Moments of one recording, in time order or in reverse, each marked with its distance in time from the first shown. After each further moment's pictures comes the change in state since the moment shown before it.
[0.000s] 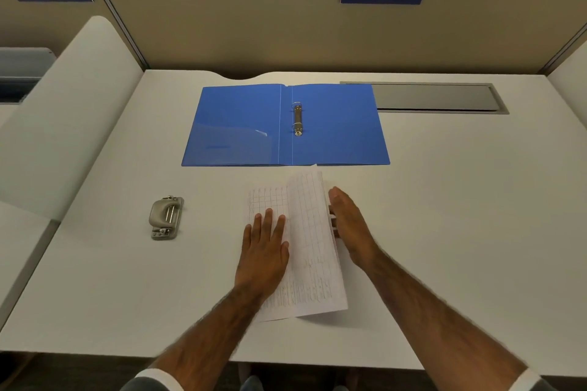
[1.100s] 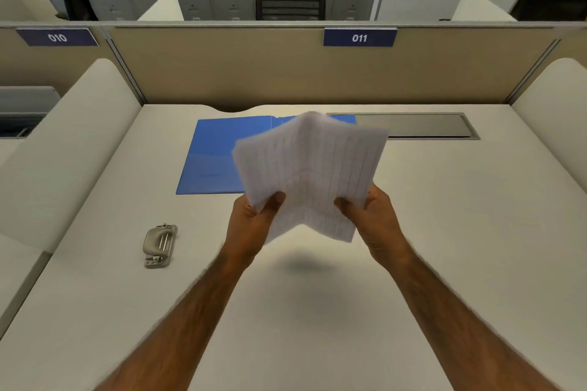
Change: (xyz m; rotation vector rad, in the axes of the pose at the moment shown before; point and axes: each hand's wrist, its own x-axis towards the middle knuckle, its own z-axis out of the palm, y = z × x) left_hand 0.016 0.042 -0.151 -1.301 0.268 0.054; right_hand -0.049 -0.091 -0.063 0.163 0.121 -0.376
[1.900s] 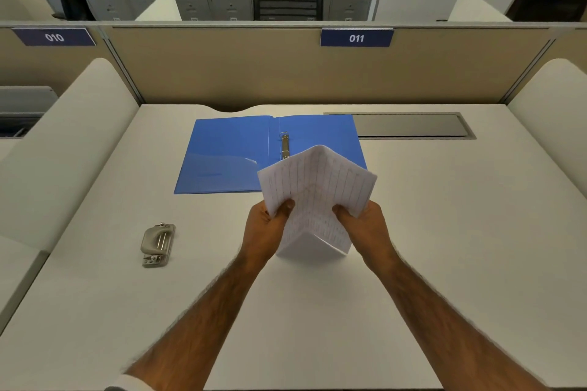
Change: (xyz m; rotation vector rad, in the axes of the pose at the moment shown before) left_hand 0.000 -0.020 0.025 0.125 0.026 -0.032; right_hand -0.005 0.022 0.007 -0.152 0.108 0.104
